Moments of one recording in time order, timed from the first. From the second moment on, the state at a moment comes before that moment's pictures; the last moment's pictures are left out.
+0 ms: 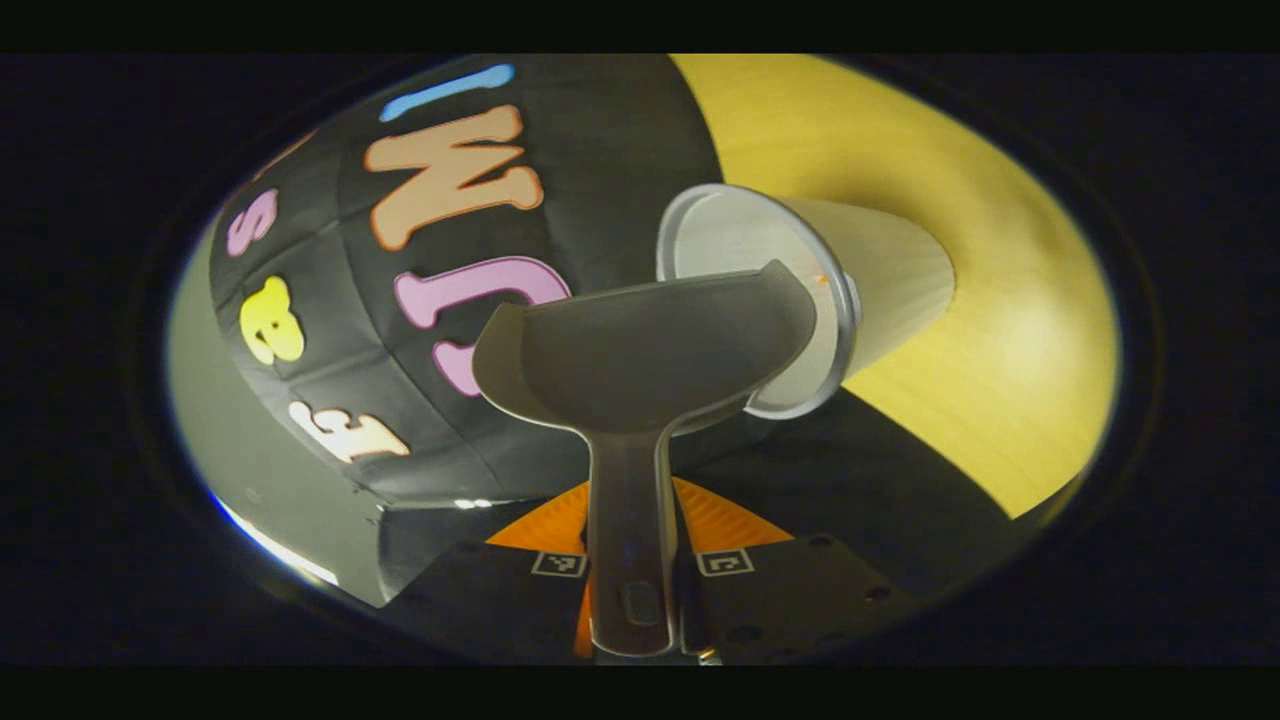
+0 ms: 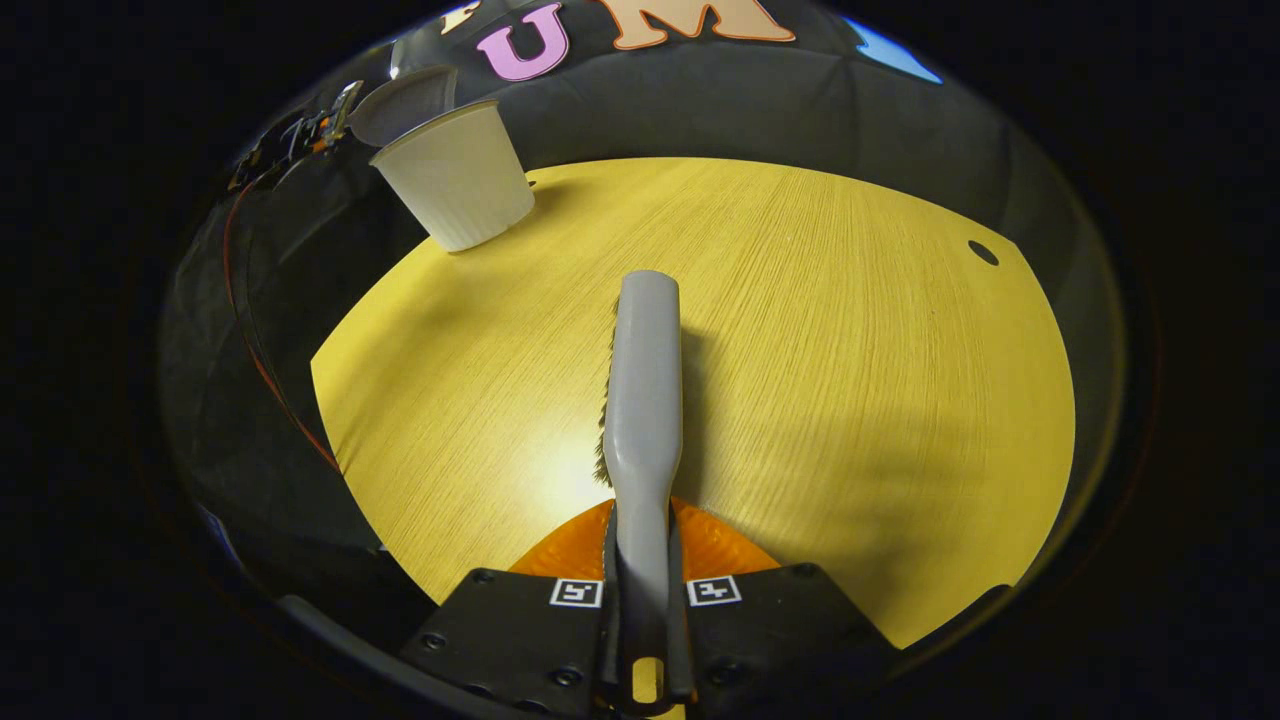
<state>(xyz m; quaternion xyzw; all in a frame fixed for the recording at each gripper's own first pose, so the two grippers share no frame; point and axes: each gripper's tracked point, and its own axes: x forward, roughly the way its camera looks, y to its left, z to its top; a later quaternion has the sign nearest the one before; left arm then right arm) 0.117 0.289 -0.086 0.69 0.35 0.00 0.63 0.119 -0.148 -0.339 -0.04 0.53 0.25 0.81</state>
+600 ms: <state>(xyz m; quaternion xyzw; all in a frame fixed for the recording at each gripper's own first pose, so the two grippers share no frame) 0.058 0.137 -0.145 0.27 0.32 0.00 0.91 0.091 -0.163 -0.280 -0.01 0.49 0.21 0.84</state>
